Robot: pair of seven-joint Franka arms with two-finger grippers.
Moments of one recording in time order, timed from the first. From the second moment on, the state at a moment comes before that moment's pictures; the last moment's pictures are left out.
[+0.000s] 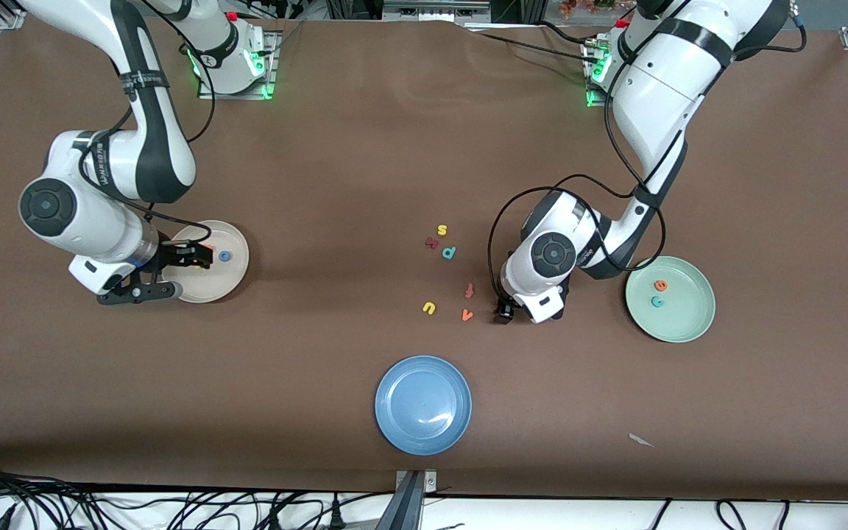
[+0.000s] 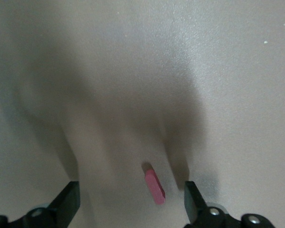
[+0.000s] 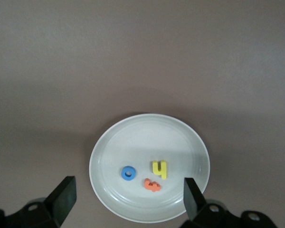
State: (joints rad) left arm -0.25 0.82 -0.29 -1.57 0.10 2.33 -1.88; right arm 0.50 0.34 -0.43 -1.87 0.13 2.12 -0.12
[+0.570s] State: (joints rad) left arm -0.25 0.82 -0.29 -1.57 0.10 2.34 -1.90; right arm 0.50 0.29 -0.47 -1.68 0.13 1.88 -0.02
